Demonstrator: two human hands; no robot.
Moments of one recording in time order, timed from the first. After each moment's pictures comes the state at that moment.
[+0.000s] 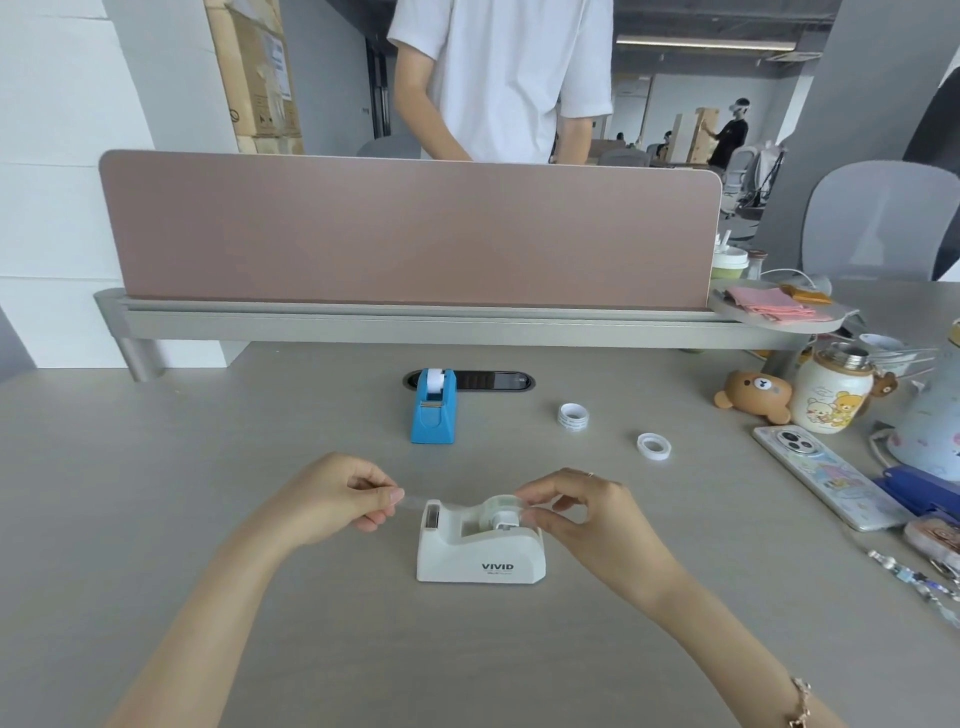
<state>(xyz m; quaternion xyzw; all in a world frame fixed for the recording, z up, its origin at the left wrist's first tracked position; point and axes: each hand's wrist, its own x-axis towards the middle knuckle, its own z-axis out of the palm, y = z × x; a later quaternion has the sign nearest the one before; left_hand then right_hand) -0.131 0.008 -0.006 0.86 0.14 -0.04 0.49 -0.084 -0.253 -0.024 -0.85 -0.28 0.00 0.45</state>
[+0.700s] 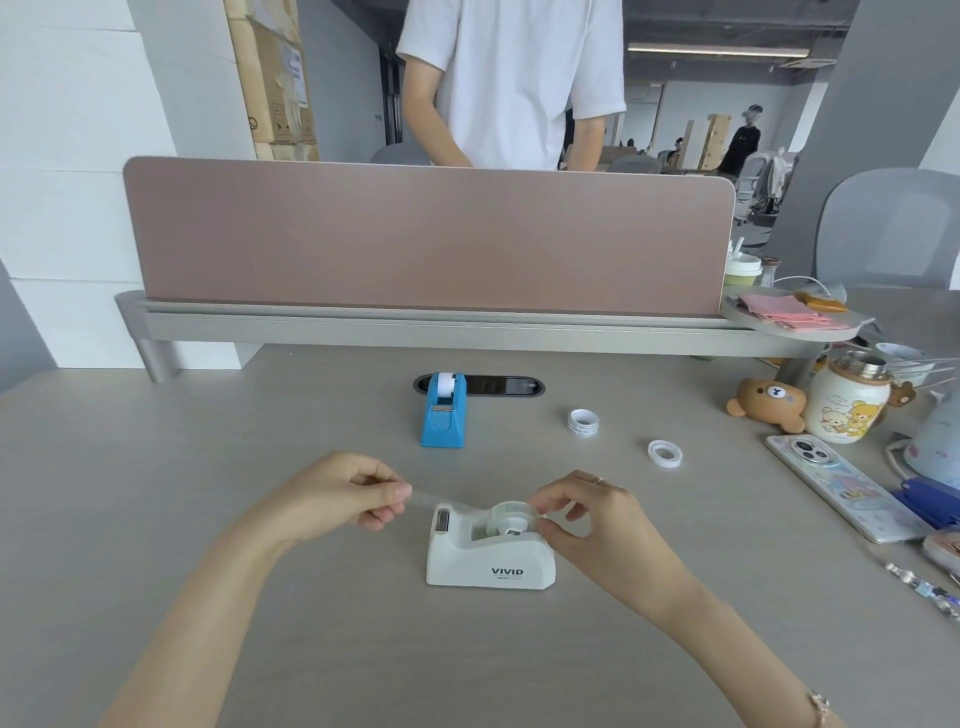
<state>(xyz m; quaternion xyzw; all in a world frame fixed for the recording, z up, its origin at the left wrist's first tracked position) -0.137 0.013 0.002 0.84 0.12 -0.06 0.53 -0.081 -0.252 -0.031 -0.87 -0.31 -0.04 0.38</state>
